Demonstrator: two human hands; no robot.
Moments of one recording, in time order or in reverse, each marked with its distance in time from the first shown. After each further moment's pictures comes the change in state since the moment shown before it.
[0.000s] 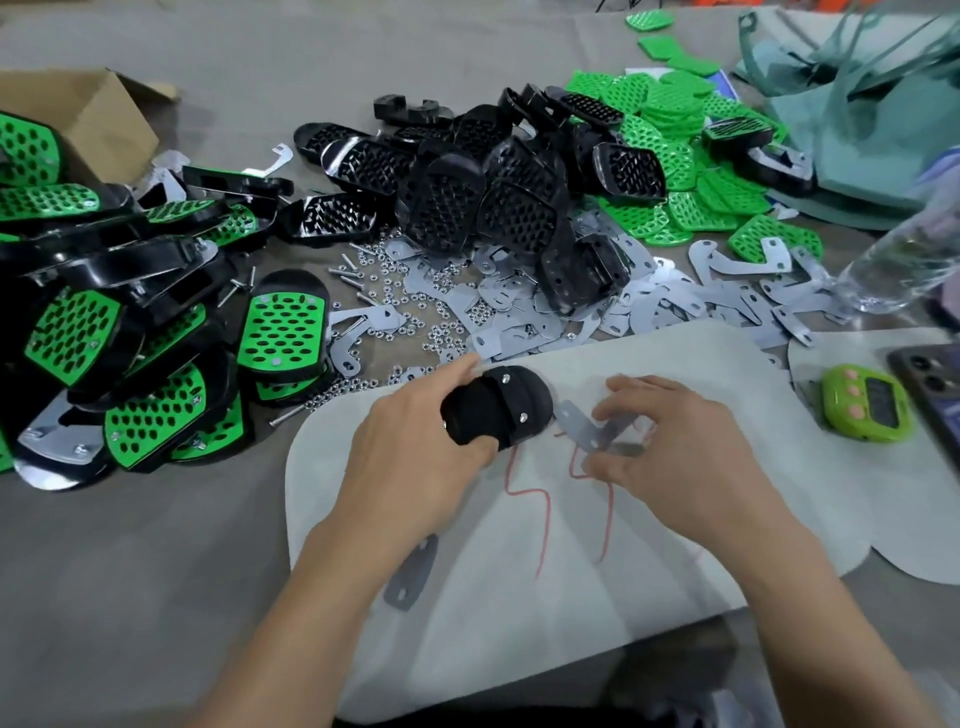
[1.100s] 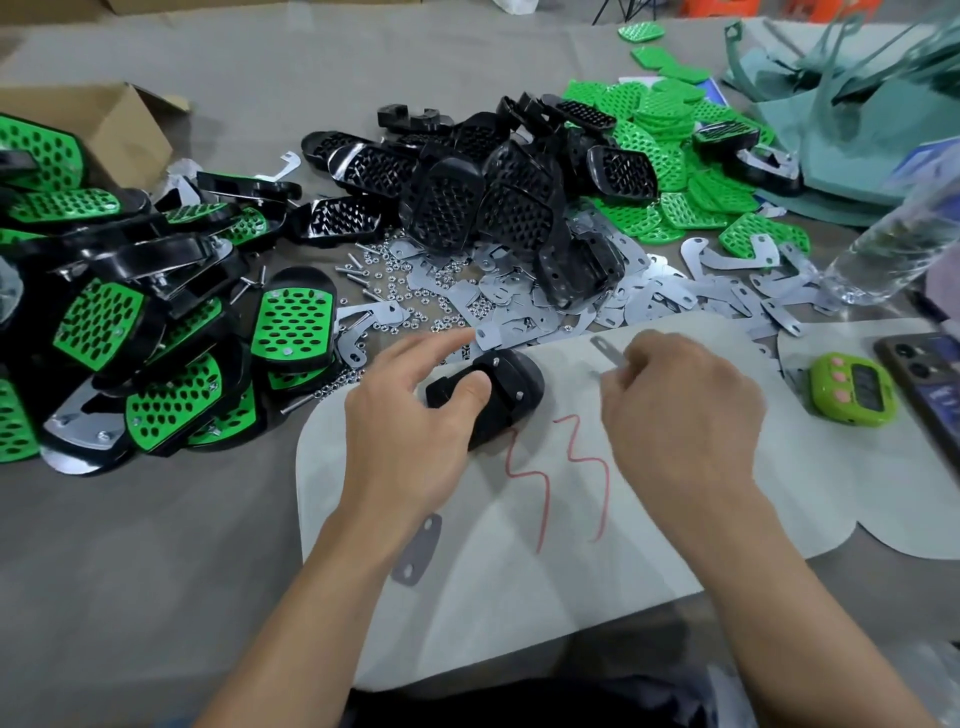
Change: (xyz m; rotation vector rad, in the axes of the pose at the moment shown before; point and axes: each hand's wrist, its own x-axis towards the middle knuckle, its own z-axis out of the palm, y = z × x) left_hand -0.010 0.012 -0.008 -0.366 0.262 0.073; right_hand -0.002 -0.049 -0.001 -0.434 0.442 0.099
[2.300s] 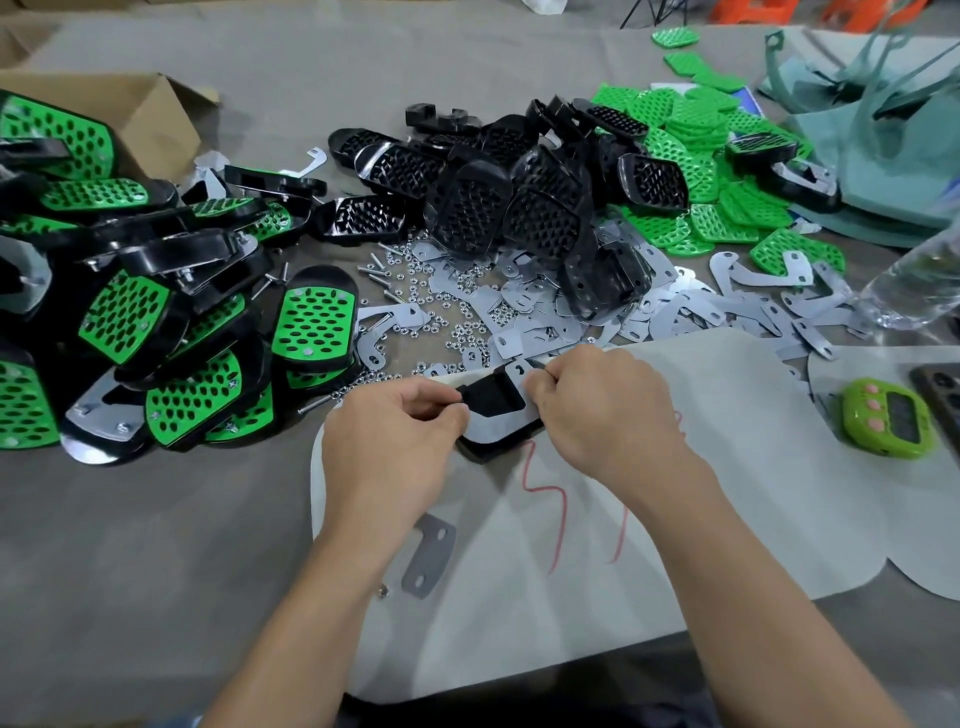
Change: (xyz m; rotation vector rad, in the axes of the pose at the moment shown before) left_hand 0.000 -0.012 -0.012 0.180 0.067 -0.303; right_hand 0.022 -0.037 0.037 0.126 -0.353 -0.231
